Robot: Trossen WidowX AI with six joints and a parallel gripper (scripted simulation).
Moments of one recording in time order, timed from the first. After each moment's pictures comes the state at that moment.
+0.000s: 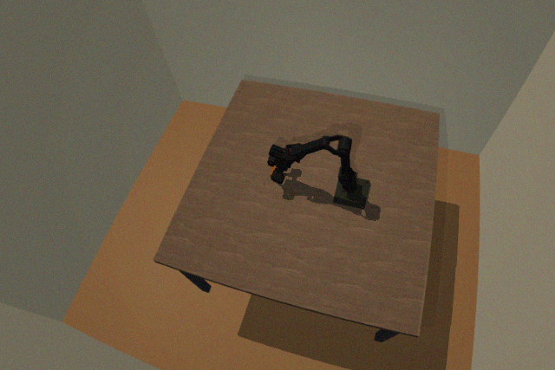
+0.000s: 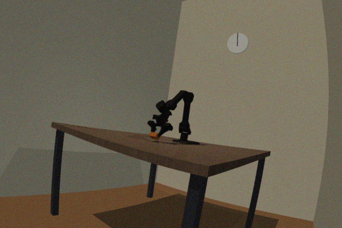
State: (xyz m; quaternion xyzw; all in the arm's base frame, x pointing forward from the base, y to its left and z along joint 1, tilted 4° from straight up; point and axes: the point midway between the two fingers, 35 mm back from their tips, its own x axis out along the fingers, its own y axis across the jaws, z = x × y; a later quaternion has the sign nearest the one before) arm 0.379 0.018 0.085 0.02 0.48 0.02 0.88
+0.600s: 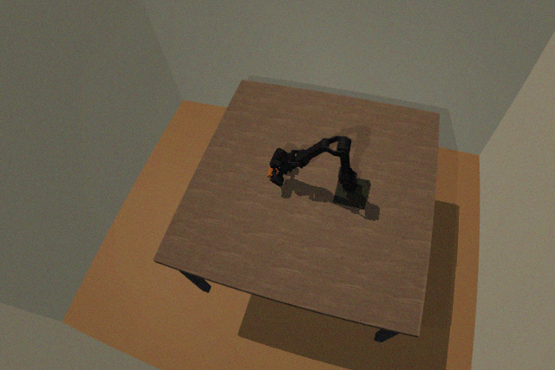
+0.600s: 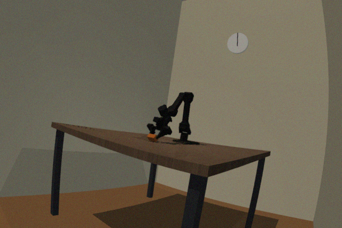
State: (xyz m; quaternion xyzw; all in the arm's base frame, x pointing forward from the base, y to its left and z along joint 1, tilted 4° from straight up) arm 0.391 0.019 0.067 0.02 0.38 0.01 0.92
